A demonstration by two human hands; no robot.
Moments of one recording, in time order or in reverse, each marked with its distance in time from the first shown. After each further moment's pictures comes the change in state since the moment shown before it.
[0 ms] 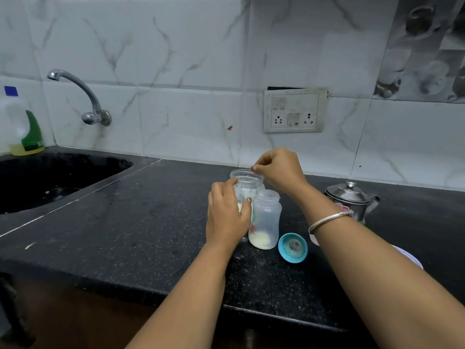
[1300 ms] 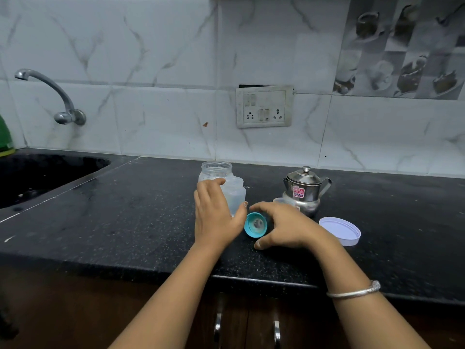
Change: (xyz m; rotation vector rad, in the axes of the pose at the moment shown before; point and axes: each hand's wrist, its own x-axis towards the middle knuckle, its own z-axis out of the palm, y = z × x) left_hand -0.042 0.045 -0.005 0.042 -0.021 0.039; right_hand -0.134 0.050 -0.052 -0.225 -0.481 -0.064
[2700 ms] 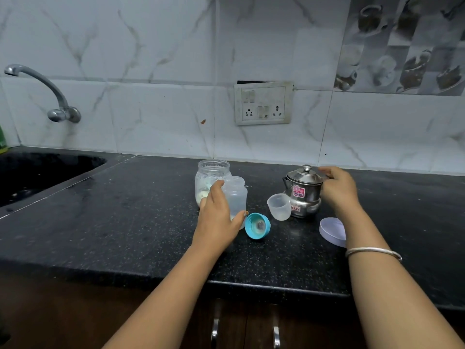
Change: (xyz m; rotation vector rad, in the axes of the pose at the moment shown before) left_hand 0.002 0.001 0.003 -0.018 -0.266 -0.083; right_hand 0.032 0.097 -0.047 0.492 0.736 0.488
